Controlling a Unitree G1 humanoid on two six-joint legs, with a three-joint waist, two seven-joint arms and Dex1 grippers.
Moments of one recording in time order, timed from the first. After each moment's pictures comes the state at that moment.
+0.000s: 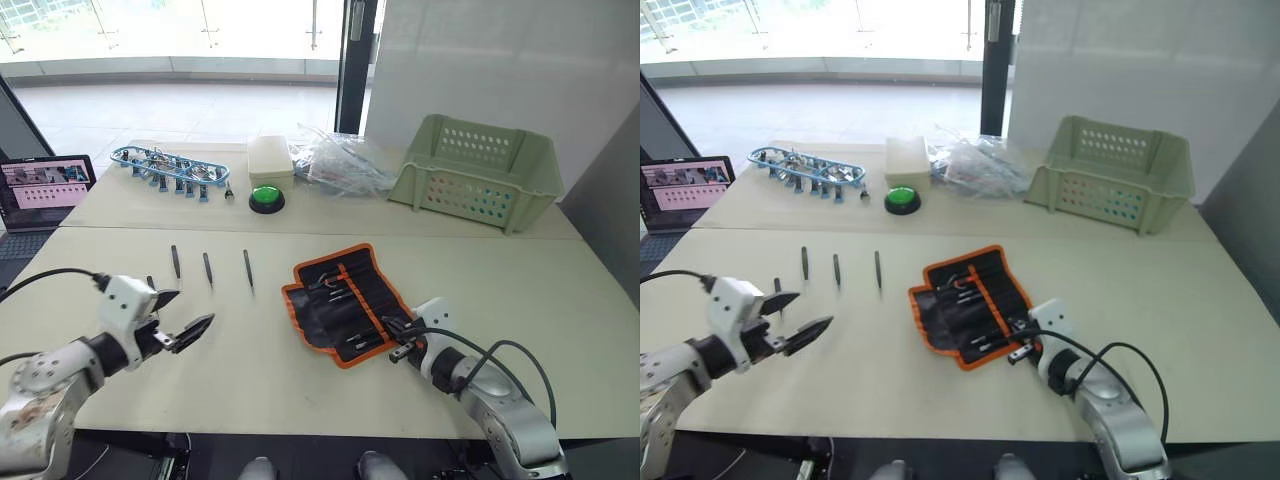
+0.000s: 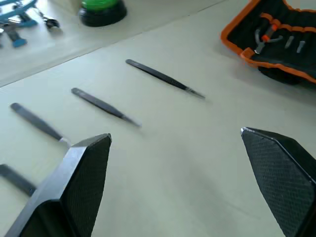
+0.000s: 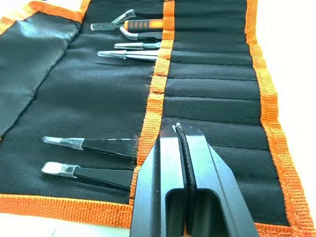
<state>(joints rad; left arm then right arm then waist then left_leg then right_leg) 0.21 0.61 0.57 -0.43 -0.42 0.53 -0.77 -0.01 -0.37 0.06 -0.36 0.27 0.52 0.41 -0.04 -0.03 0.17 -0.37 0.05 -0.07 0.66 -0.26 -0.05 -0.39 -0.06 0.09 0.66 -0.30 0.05</state>
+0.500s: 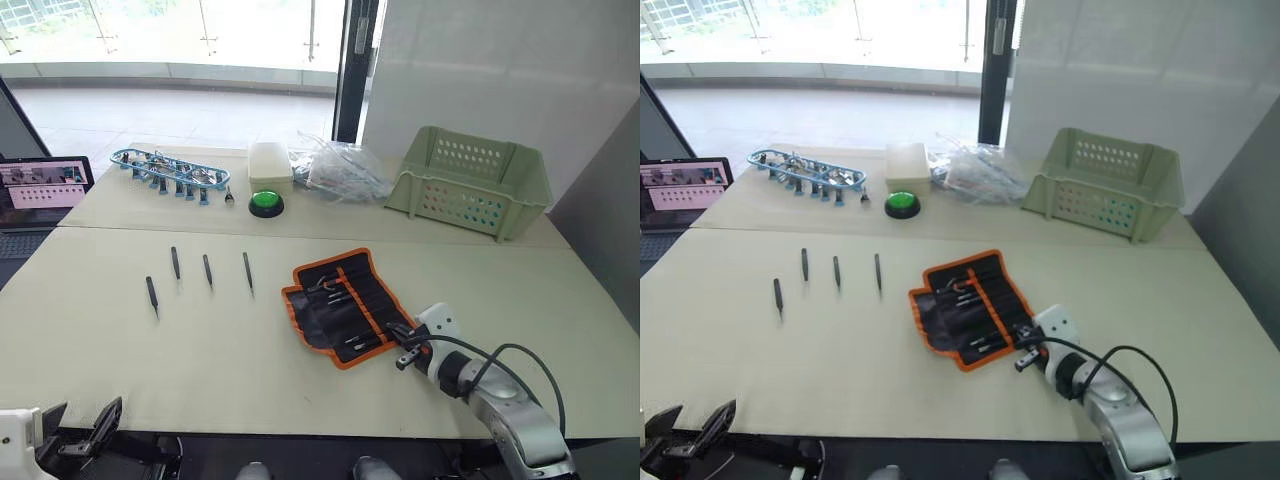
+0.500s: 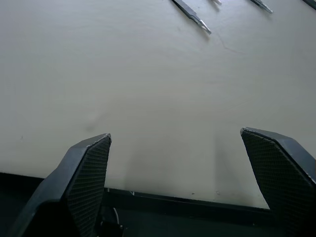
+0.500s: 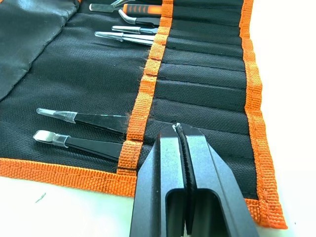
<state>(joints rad) 0.67 0.19 0.81 -0.61 -0.52 0.50 -0.52 0.00 -0.43 0.06 -0.29 0.25 0.47 0.47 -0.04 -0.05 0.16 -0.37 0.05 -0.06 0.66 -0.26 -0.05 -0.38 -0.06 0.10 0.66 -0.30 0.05</state>
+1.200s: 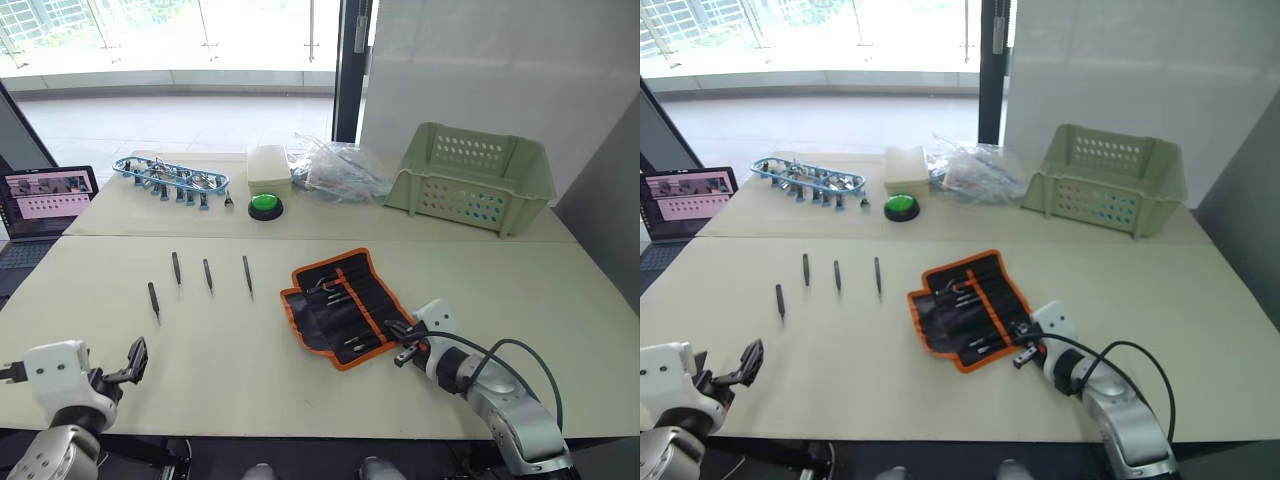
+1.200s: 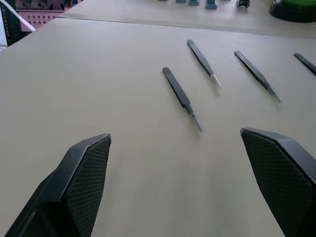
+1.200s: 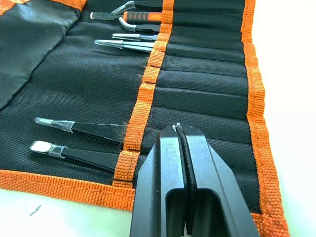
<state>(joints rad) 0.30 0.24 0.55 -0.63 -0.44 0.63 -0.08 -0.02 -0.41 0.09 -0.29 0.25 0.49 0.47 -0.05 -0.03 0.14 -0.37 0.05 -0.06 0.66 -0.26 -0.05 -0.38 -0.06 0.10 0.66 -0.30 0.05</state>
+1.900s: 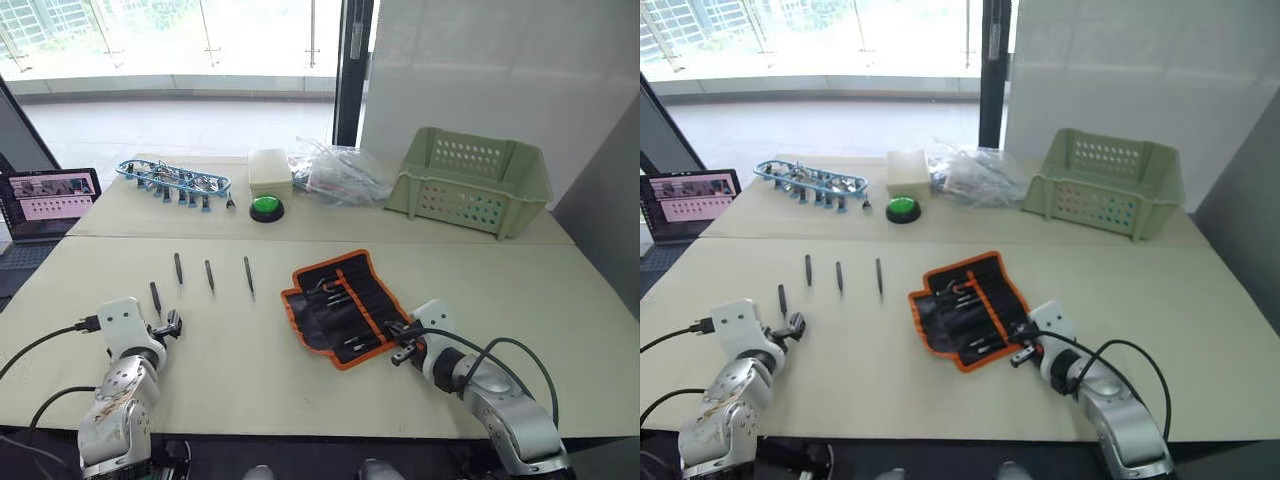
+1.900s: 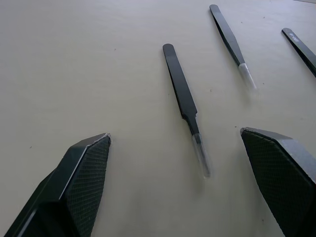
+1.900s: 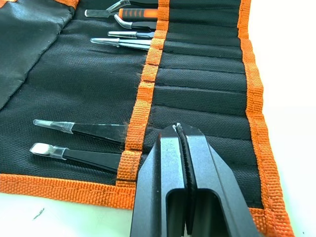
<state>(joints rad) -0.09 0.23 0.43 -0.20 -0.28 0.65 0.07 -0.03 -0.40 0.08 -0.34 0.24 0.57 0.43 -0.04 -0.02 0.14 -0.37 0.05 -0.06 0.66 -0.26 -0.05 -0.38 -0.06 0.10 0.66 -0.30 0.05</state>
